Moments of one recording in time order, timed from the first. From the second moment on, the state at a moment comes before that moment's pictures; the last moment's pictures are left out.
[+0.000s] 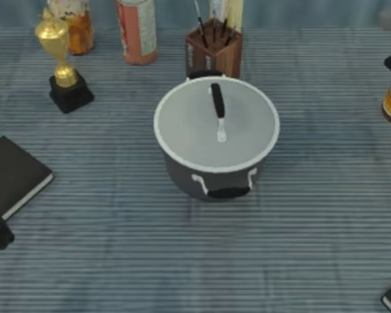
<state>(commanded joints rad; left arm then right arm) 0.00 0.00 0.00 0.00 0.00 0.00 -0.01 2.26 2.10 -1.32 -0.05 -0.59</state>
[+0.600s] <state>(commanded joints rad) 0.00 0.00 0.00 0.00 0.00 0.00 -0.01 2.05 1.90 -1.34 -0.06 -0.59</state>
